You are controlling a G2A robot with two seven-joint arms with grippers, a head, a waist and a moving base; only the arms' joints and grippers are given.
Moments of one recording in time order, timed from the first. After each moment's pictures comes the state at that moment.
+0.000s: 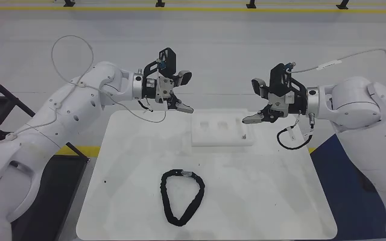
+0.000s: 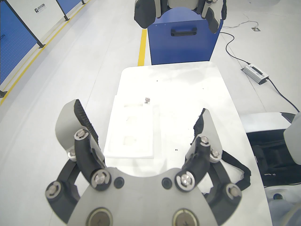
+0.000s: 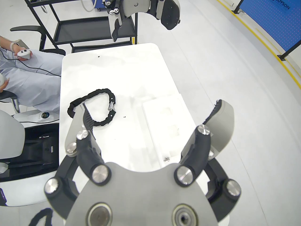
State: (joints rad) left arm 0.04 -0.95 -0.17 -1.09 0.50 -1.01 0.04; right arm -0.55 -0.82 0.99 -1.52 -0.22 -0.88 0.85
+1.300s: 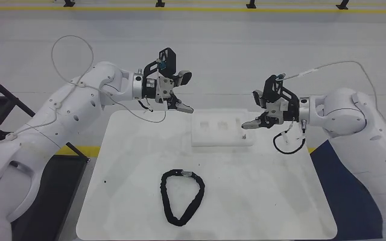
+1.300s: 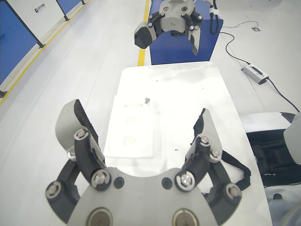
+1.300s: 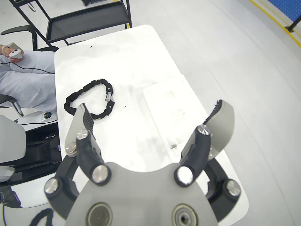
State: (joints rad) left arm 0.04 -0.95 -0.17 -1.09 0.50 -1.01 0.04; right arm -0.59 -0.83 0.93 -1.42 -0.26 -0.82 0.86
